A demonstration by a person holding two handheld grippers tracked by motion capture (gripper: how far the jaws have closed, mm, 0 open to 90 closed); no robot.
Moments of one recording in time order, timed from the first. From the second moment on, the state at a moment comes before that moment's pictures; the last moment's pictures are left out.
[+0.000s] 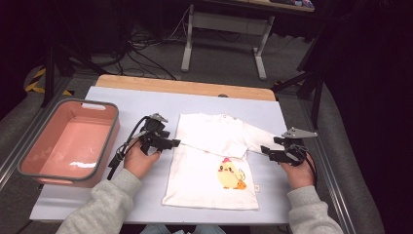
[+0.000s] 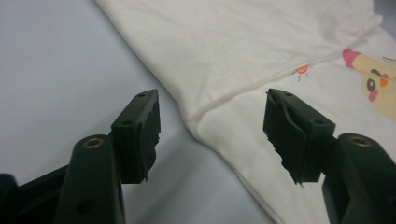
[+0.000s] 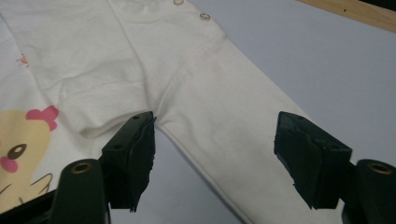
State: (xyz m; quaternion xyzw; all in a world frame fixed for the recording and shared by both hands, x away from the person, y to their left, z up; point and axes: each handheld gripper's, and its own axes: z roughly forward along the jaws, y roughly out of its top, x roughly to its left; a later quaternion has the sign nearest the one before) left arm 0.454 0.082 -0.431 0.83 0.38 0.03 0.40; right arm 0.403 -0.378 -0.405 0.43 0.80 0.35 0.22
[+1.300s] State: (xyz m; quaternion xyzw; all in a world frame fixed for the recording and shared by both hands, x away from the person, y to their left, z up) left arm 0.410 0.110 -0.411 0.82 0.33 0.06 0.46; right arm 0.451 -0.400 -0.436 0.55 0.78 0.24 0.19
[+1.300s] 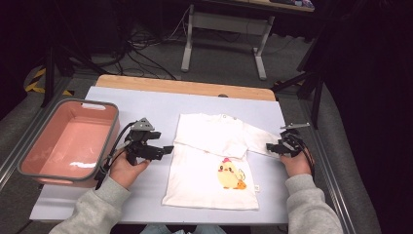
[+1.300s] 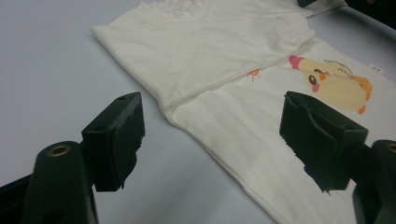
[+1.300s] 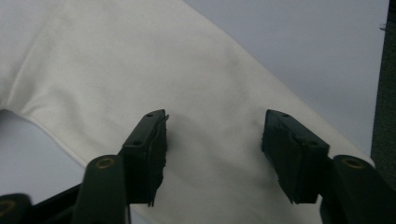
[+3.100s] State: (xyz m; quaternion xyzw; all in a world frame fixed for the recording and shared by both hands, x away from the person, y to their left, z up) left arm 0.375 0.138 -0.404 0.77 0.27 0.11 0.57; right arm 0.441 -0.323 -0.367 0.43 0.80 0.36 0.23
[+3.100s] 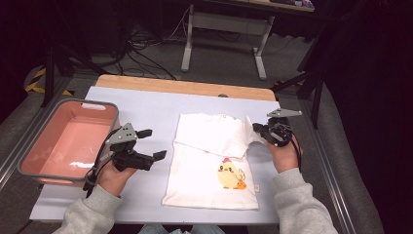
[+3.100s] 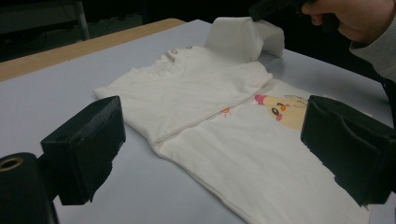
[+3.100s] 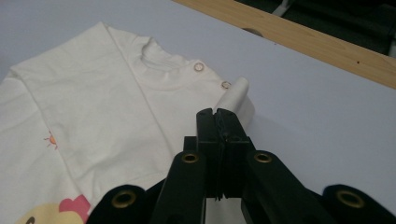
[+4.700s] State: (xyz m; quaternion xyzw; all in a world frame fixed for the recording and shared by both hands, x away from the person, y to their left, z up) left arm 0.376 0.136 -0.406 0.77 0.26 0.10 0.58; right arm 0.444 -0.340 -0.435 0.41 0.88 0.25 0.08
